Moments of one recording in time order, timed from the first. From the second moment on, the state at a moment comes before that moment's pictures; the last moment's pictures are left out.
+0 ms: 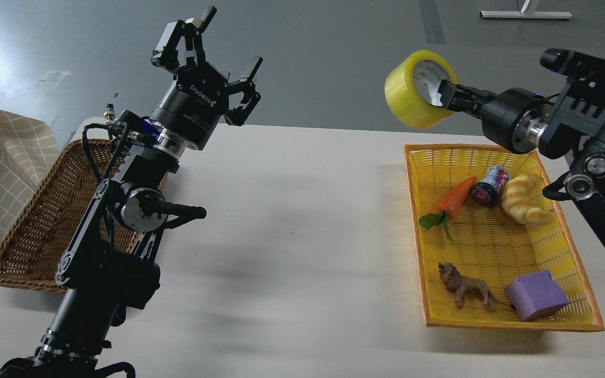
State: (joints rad) left arm -0.39 -0.04 -1.47 -1.39 0.74 -0.33 -0.04; right arm 0.72 -0.36 1.04 1.41 -1.79 0.49 -0.27
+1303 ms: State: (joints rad) left arm -0.37 0.00 -1.57 -1.39 0.73 -0.34 -0.04; right arm 0.91 -0.04 0.37 1.19 -1.86 0.49 -0.26
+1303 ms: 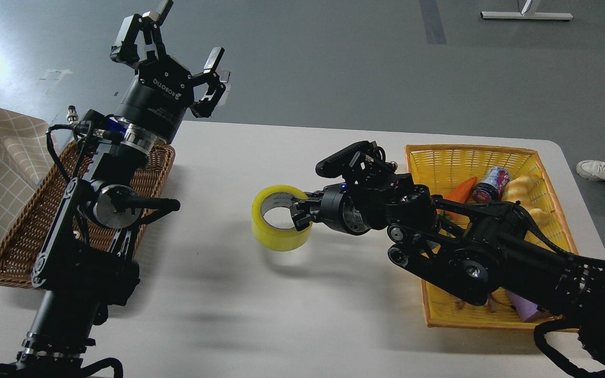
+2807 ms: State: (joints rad) left arm -0.37 0.02 -1.57 -1.39 0.73 -0.35 -0.04; right arm 0.87 0.00 0.32 1.11 -1.86 0.49 -0.26
